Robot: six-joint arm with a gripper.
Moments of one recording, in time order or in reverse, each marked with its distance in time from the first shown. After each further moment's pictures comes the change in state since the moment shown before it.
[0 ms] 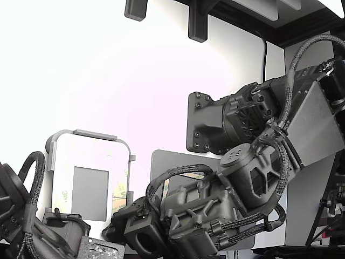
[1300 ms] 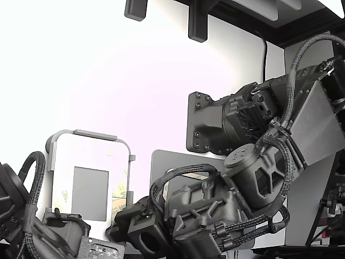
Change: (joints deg) arm 0.7 1.1 -0.4 2.6 0.9 0.7
